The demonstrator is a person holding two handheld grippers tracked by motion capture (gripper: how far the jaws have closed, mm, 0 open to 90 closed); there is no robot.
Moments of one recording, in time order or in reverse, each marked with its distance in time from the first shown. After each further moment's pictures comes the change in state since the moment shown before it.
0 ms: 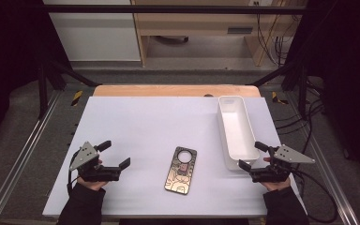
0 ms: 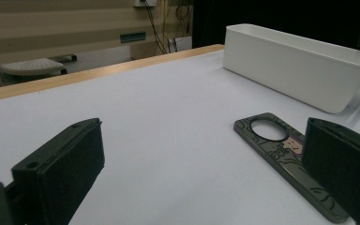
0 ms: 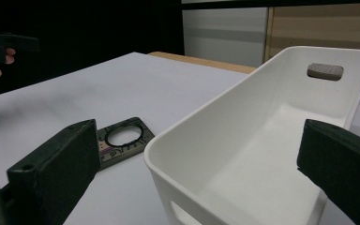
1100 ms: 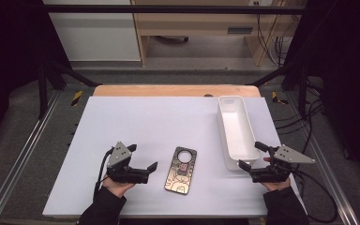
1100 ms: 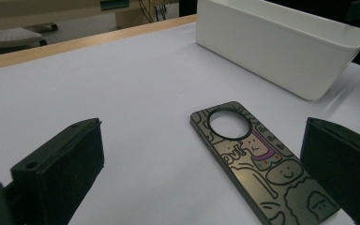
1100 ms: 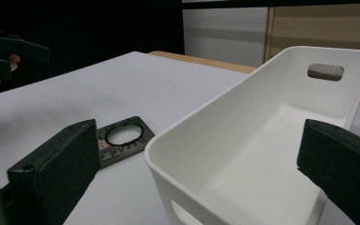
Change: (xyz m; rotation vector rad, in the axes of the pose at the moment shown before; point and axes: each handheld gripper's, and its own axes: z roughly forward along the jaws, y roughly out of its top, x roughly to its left) left arm -0.062 0.017 0.050 0.155 -0.014 0.008; right arm 0.000 0.000 0.000 0.001 0.001 -0.004
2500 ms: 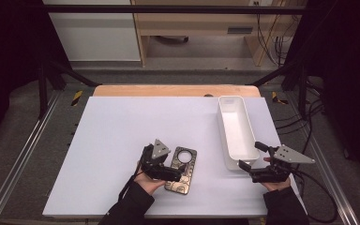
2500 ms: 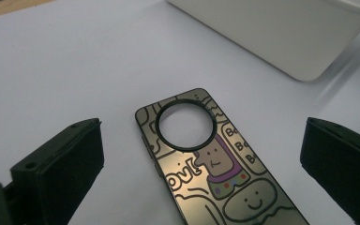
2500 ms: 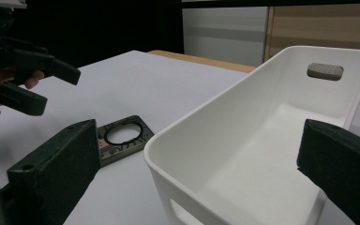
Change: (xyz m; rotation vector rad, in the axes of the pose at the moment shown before) left arm -0.053 0.019 0.075 0.209 -0.001 0.016; right arm 0.000 0.000 0.000 0.005 -0.002 -0.004
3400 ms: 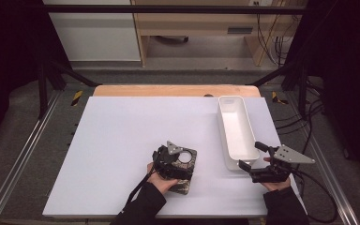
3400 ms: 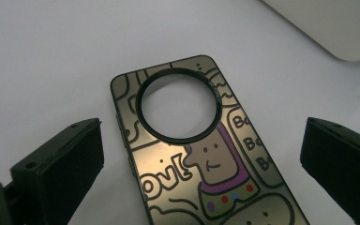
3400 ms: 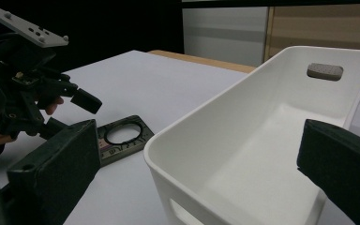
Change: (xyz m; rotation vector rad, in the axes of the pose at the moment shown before) left arm -0.011 -0.004 0.044 0.136 0.049 -0.097; right arm 0.000 0.000 0.000 0.000 0.000 0.000
